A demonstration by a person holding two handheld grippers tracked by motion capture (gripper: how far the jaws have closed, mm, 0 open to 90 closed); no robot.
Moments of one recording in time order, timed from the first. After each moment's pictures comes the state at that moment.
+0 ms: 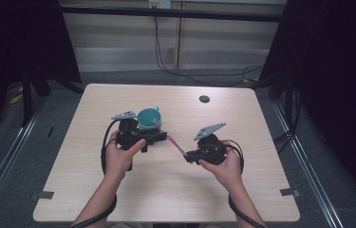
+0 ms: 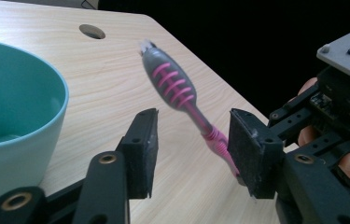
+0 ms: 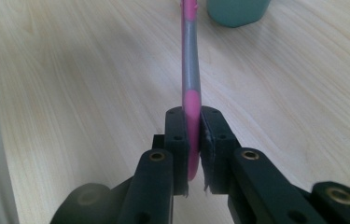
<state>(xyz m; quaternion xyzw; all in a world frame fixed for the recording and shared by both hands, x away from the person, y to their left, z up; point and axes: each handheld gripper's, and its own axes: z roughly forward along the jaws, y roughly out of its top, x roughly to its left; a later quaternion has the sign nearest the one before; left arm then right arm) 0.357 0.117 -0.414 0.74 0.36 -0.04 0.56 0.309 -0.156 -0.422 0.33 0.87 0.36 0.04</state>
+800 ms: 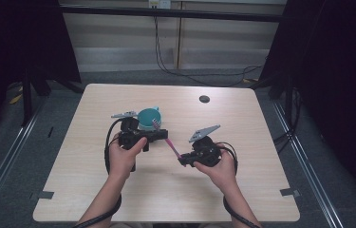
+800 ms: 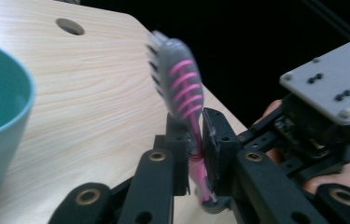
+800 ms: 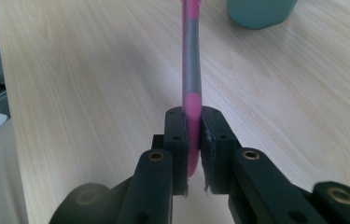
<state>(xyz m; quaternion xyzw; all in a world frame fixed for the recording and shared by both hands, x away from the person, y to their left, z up) 0.357 0.112 -0.412 0.72 0.37 -0.10 0.58 0.309 -0.143 -0.432 0.32 0.87 0.37 0.02</state>
